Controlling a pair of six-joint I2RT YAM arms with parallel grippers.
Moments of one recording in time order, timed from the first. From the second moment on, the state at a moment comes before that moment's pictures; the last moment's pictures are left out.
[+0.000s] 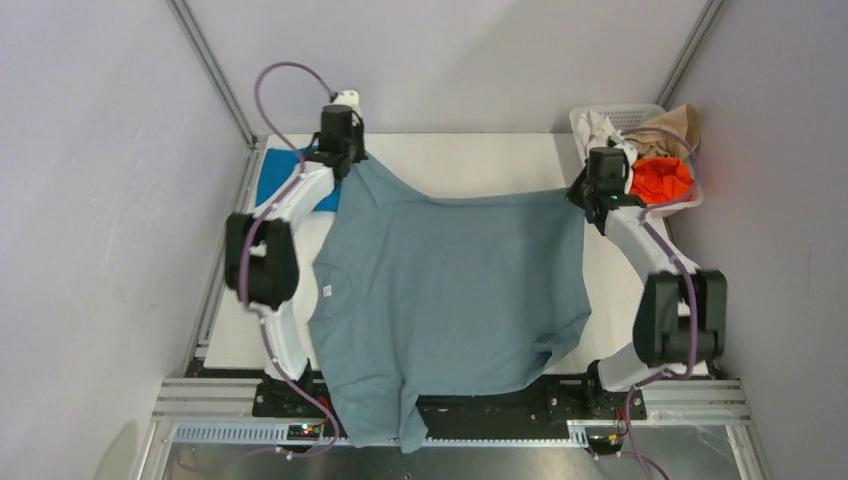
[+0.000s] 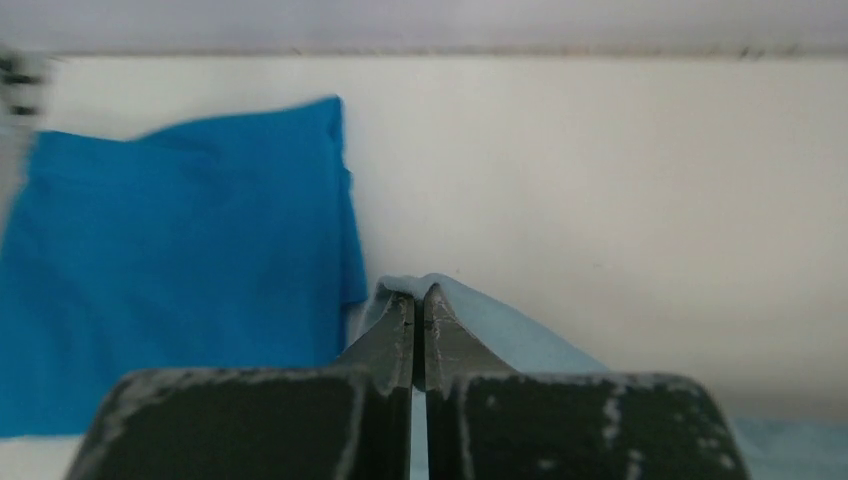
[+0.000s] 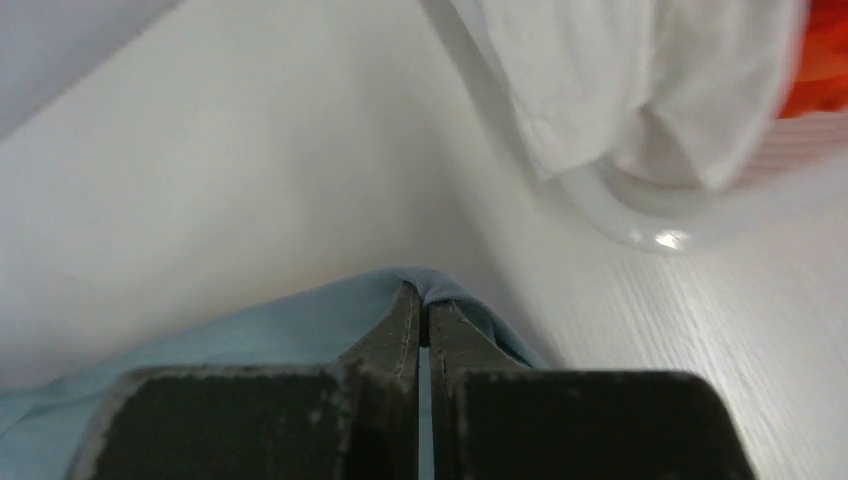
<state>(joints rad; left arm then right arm) -0.22 1.82 1.54 -0.13 -0.20 -0.10 0.06 1.43 1.11 -0.23 0.22 0.51</state>
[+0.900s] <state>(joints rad) -0.21 2.28 2.01 -0.14 -0.19 -0.25 0.04 2.00 1.50 -0.04 0.16 0.44</state>
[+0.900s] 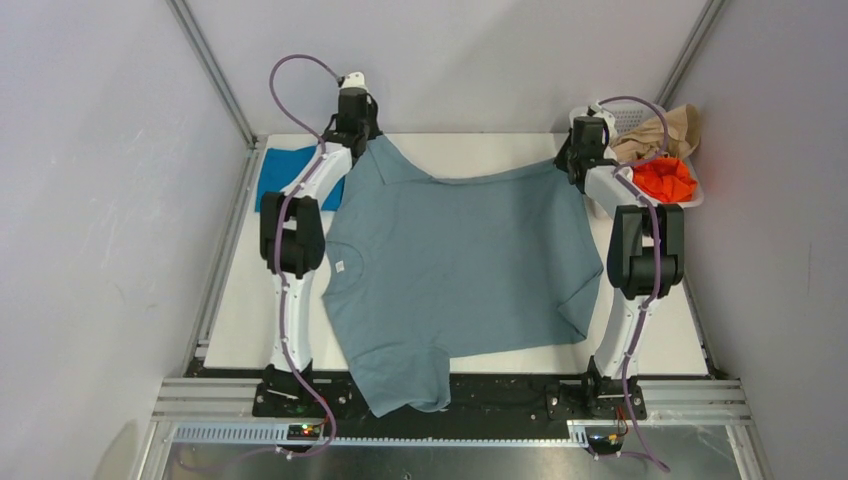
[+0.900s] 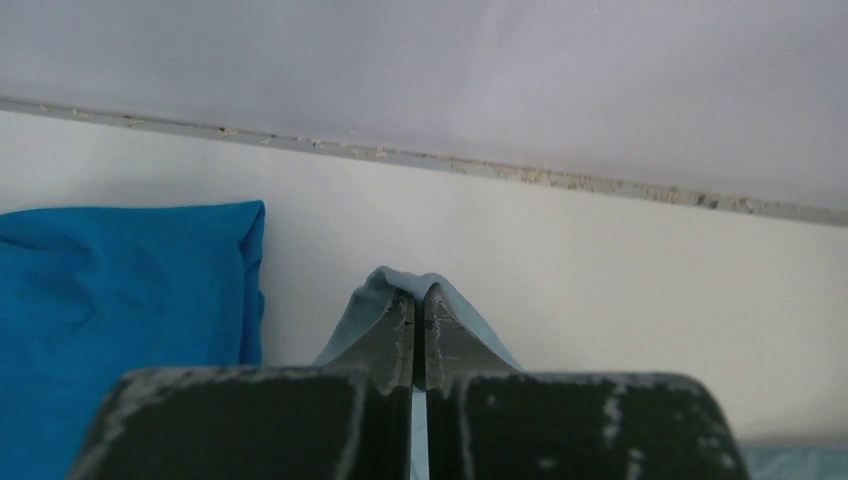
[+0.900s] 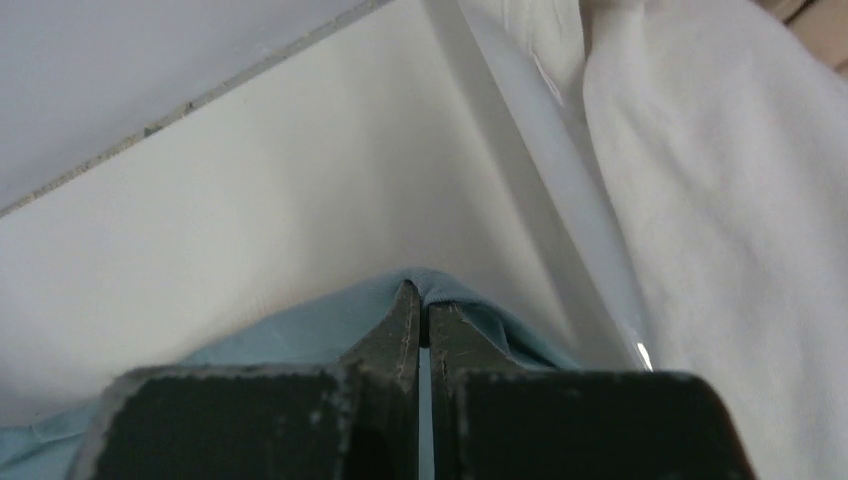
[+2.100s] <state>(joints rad) -0.21 2.17 1.78 -0.18 -0.01 -0.77 0.29 1.73 1.16 -0.29 -0.06 0.46</state>
